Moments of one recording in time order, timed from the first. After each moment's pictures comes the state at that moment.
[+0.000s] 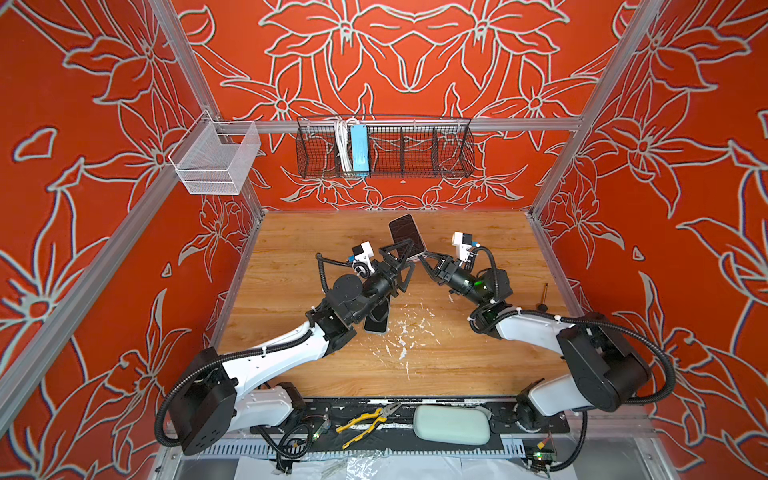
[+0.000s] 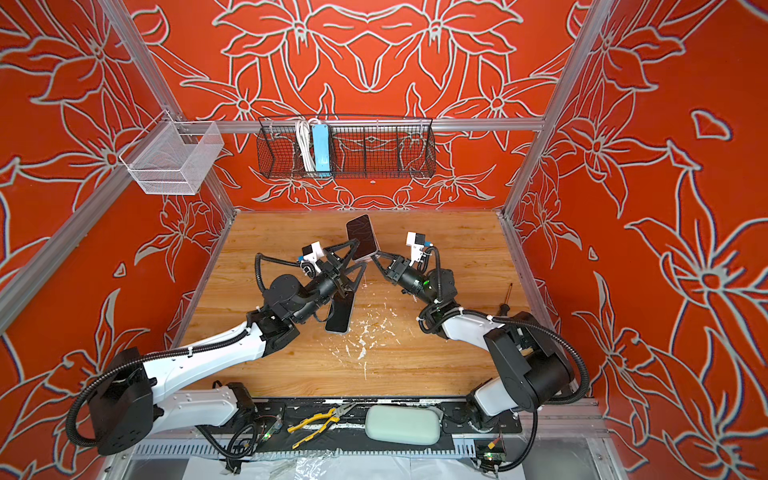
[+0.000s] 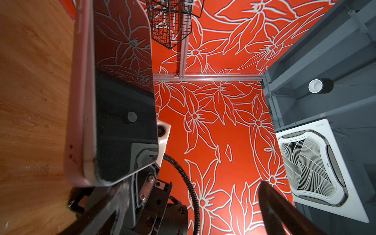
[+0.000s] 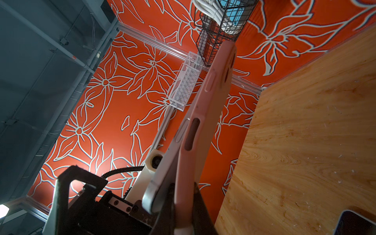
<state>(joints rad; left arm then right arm) -0.77 1.23 0.72 0.70 -0.06 -1.58 0.51 1.48 0.59 1.21 -0.47 1.35</state>
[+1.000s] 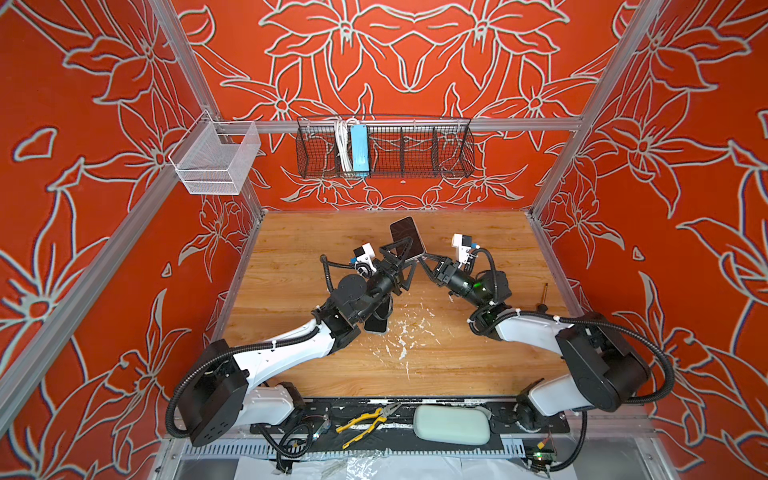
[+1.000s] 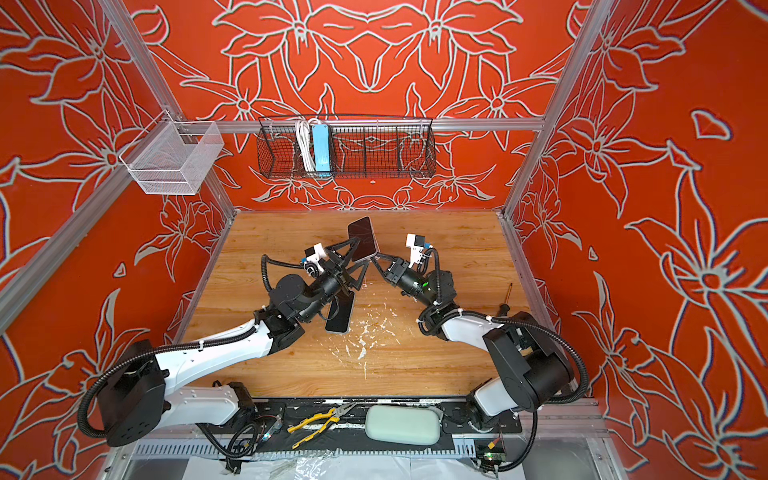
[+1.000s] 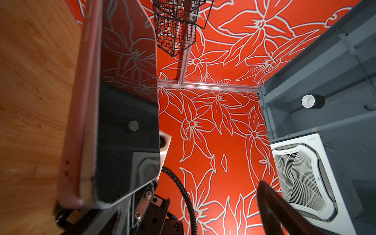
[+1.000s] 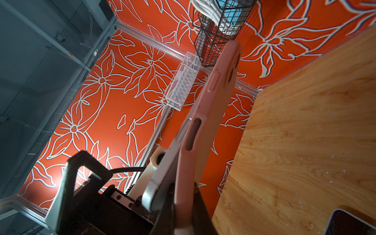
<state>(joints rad) -0.77 1.28 0.72 0.76 -0.11 -1.65 0.52 1.48 0.57 1.21 -0.46 1.31</state>
